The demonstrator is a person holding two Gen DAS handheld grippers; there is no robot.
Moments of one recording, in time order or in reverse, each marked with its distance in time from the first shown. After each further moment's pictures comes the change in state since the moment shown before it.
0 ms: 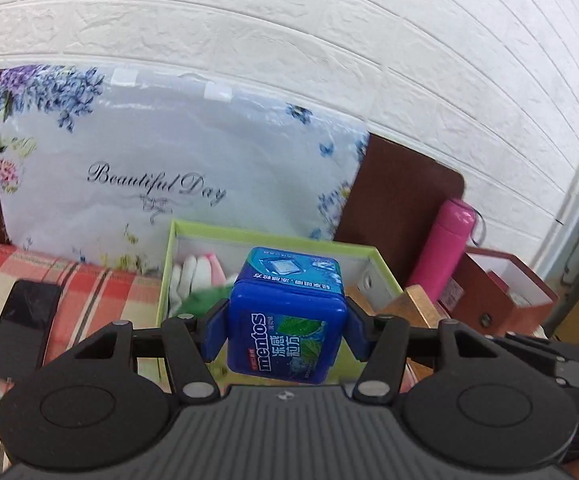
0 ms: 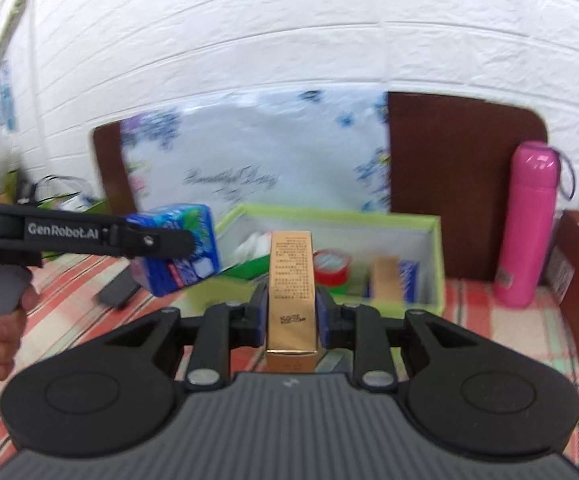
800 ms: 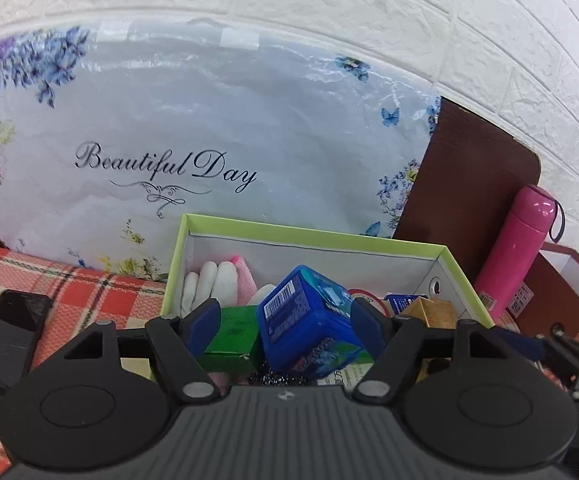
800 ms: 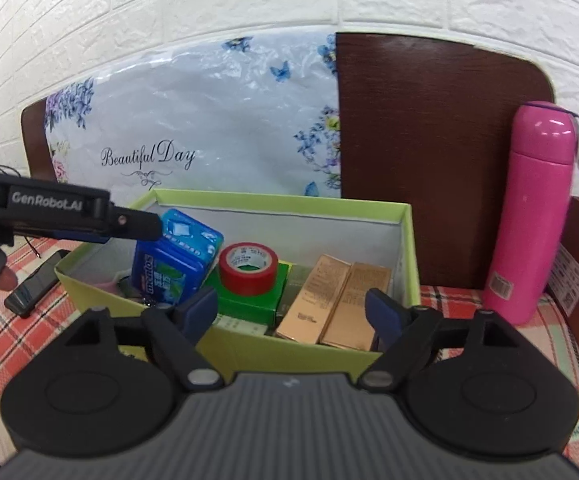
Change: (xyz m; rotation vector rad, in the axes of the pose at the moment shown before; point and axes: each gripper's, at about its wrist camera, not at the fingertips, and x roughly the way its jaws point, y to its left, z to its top) left arm 0.073 0.007 0.004 0.027 0.054 0.122; right arm 0.070 -0.036 -0.015 0.001 0.011 -0.091
